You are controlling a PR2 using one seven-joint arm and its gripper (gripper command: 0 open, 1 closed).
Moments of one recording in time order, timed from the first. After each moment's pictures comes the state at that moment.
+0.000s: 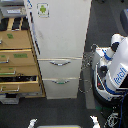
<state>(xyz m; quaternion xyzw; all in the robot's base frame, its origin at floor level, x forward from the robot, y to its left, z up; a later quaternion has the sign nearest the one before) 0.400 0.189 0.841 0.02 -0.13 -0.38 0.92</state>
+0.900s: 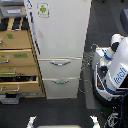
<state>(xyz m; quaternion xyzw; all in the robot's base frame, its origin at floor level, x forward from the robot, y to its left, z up) 0.417 0.197 0.845 0.02 -0.13 -0.35 0.93</state>
